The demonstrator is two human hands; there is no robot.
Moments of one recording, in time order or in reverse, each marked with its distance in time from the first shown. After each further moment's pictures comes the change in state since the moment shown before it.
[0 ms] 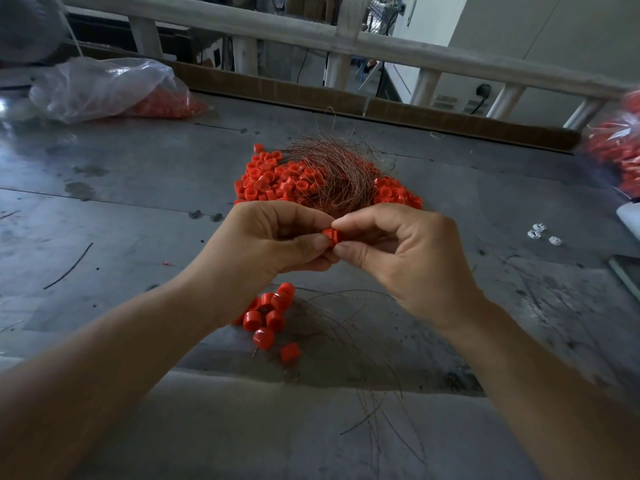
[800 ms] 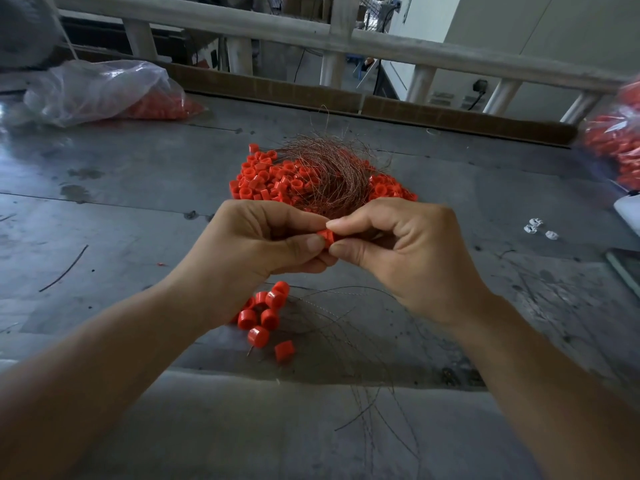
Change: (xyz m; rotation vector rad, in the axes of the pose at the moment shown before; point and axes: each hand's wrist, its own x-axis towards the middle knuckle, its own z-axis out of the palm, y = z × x) left_hand -0.003 0.001 0.000 -0.020 -0.044 0.034; right_hand 0.001 -0.002 -0.006 -0.088 -0.007 -0.096
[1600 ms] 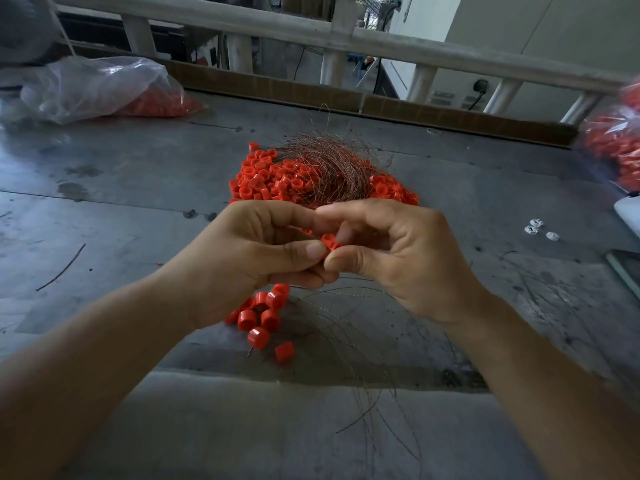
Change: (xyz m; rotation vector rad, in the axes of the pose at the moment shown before) left_hand -0.002 0.002 -0.010 -0.067 -0.153 -0.096; right_hand 0.001 0.001 0.005 0.159 -0.096 0.033
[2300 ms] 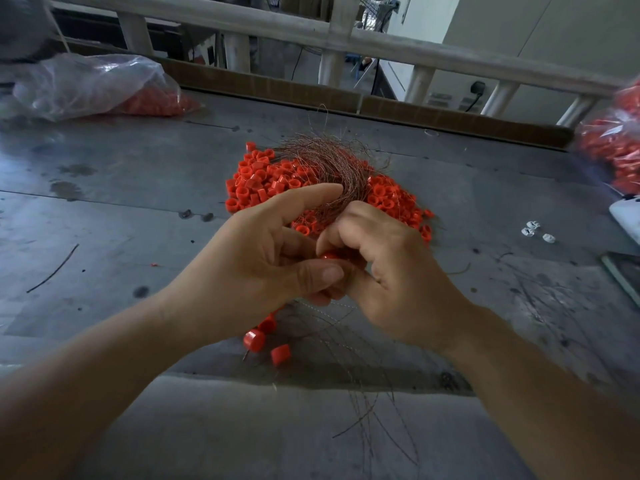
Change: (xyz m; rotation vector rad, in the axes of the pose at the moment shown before) left_hand -0.009 0.002 0.012 0.231 0.018 0.160; right_hand -0.002 -0.009 0.008 -0.251 -0.104 -0.087
